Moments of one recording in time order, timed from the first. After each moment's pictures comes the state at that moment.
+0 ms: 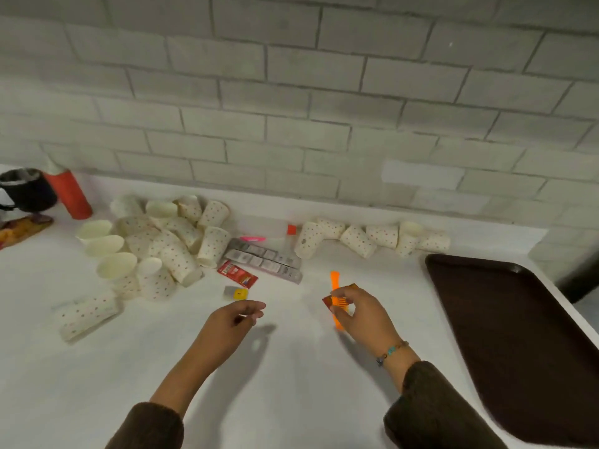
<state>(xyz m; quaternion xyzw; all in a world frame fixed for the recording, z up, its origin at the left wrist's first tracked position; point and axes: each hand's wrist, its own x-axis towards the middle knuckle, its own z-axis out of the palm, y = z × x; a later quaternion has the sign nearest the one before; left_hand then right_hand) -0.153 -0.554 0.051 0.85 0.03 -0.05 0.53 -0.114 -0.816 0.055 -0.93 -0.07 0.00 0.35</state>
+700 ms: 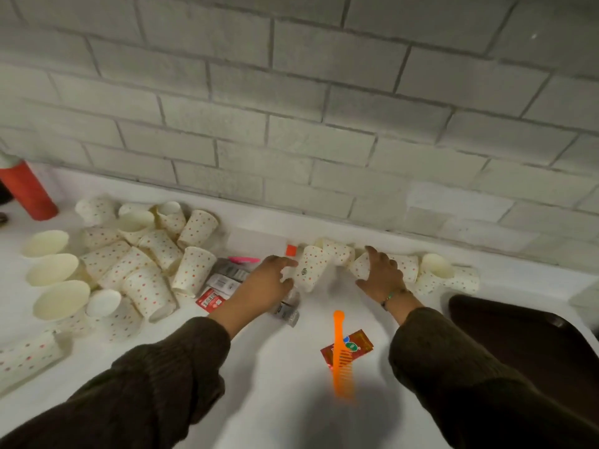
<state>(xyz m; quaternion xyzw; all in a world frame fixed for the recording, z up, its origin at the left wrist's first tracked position) 0.061 -0.602 0.048 0.92 -0.04 -0.04 0.38 0.117 -0.852 0.041 -0.99 0.02 0.05 0.11</state>
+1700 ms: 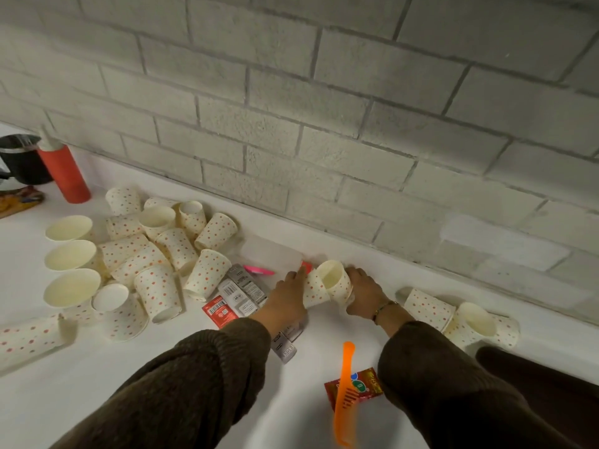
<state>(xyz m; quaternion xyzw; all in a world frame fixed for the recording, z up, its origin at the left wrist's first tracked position) 0.107 -0.626 0.006 0.95 0.02 -0.10 0.29 0.173 -0.807 0.015 -0.97 -0.19 0.12 0.10</state>
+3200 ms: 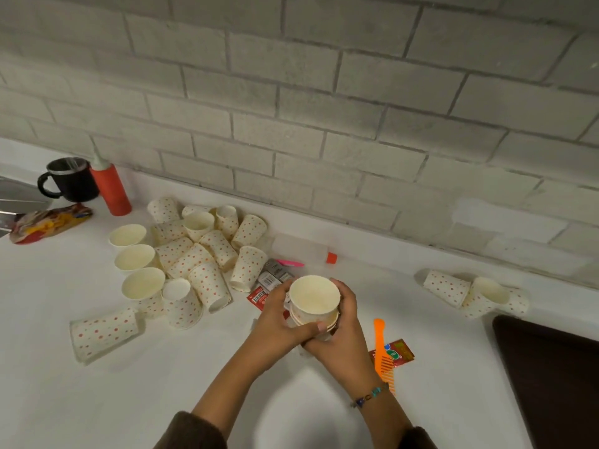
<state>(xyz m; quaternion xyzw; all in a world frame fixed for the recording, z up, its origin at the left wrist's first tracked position) -0.063 -0.560 0.079 0.75 0.05 0.00 0.66 -0.050 -0.692 0.075 -0.79 -0.12 0.03 0.60</state>
